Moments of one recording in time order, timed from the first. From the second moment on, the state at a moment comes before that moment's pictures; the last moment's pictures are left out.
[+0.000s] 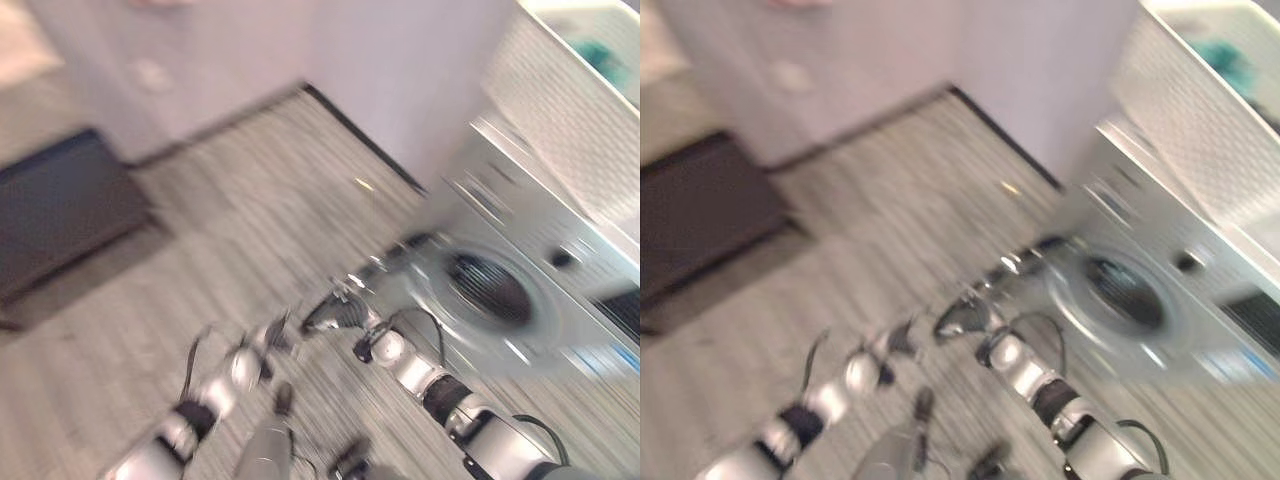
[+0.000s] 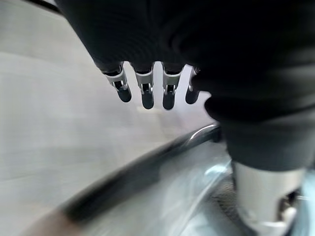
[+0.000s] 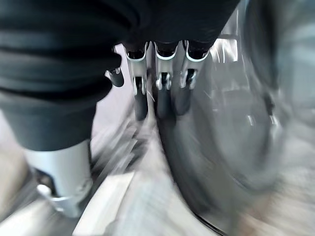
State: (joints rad) left arm -0.79 0.28 -0.53 0.98 0.19 -0.08 0.28; right arm -0.33 -0.31 0.68 0.26 -0.13 -0.15 -0.24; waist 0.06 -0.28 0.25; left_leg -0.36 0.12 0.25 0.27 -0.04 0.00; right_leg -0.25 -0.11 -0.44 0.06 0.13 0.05
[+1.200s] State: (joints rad) left arm 0.02 0.32 -0.16 1.39 0.30 -0.02 0.18; right arm -0.14 -0.21 0.41 1.27 -0.02 -0.12 -0.07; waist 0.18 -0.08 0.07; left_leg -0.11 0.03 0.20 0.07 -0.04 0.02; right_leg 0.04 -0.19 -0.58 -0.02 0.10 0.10
